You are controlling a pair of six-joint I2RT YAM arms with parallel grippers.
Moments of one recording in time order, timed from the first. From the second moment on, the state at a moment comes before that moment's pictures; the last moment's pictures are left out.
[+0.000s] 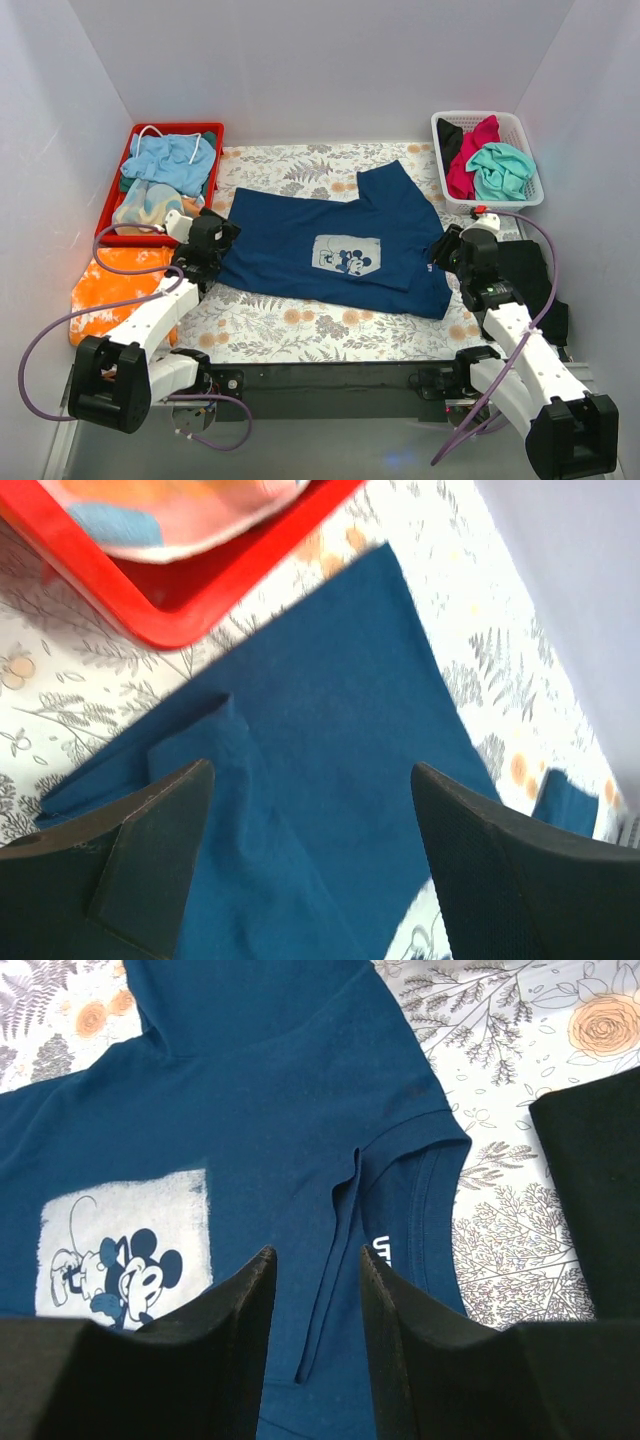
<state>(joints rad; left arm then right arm) -0.25 1.12 0.58 -0.02 -0.48 -1.03 0.21 0.83 0.49 -0.16 0.15 0.47</state>
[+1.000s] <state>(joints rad) -0.25 1.19 0.55 -0.03 -0.33 -0.98 0.22 0.83 0.19 -0.02 -0.18 0.61</state>
